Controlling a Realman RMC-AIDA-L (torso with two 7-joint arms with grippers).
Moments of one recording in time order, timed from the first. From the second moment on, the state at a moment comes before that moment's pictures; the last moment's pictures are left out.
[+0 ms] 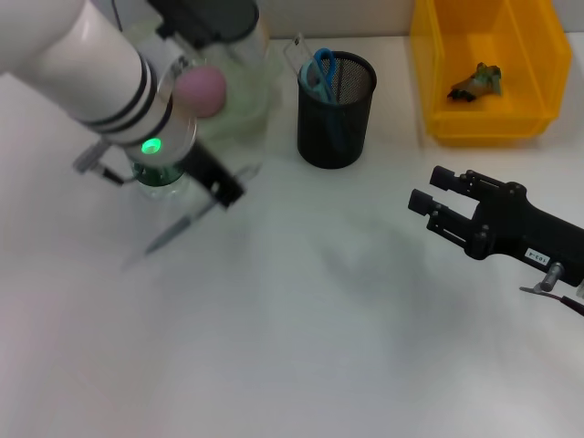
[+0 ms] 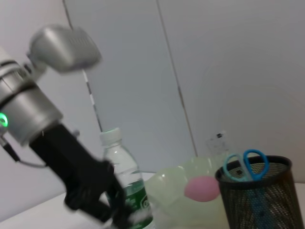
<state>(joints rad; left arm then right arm) -0.72 -2.08 1.63 1.31 2.67 1.38 -2.71 0.44 2.08 -0.39 -0.24 -1.90 -1.49 0.91</state>
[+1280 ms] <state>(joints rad) -0.50 -2.08 1.90 1.28 1.57 0.24 -2.15 0.45 2.08 -0.39 -0.17 -1.90 -1.47 0.90</state>
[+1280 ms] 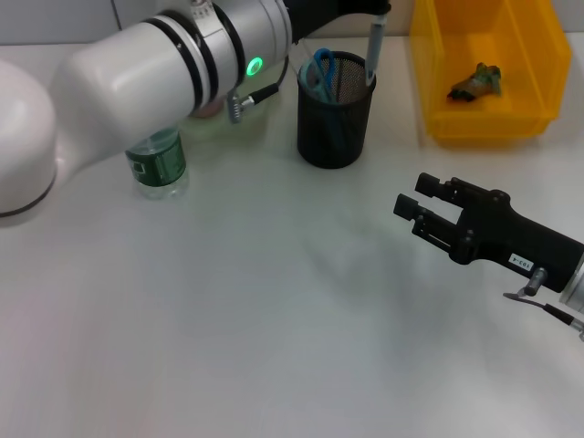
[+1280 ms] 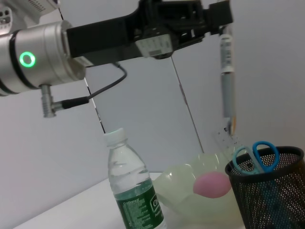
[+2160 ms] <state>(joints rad) -0.67 -2.08 1.91 1.02 1.33 0.15 -1.92 0.44 2.08 -0.39 -0.16 -1.90 -1.48 0.90</state>
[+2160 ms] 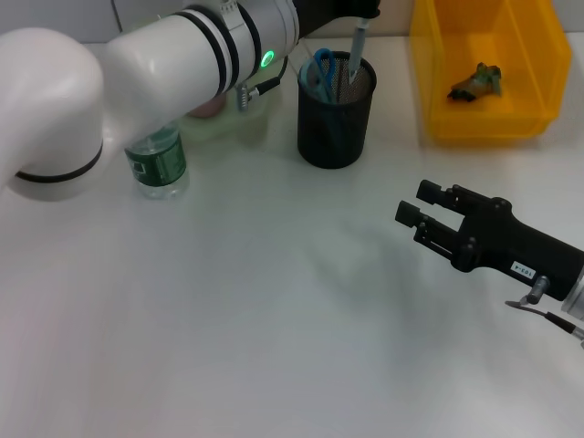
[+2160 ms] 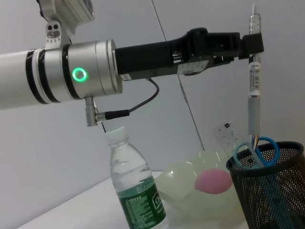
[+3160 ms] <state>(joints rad) -0.71 -2.08 1.93 0.93 1.33 0.10 -1.90 0.43 2.08 -0.39 -0.16 -1.90 -1.49 0.90</state>
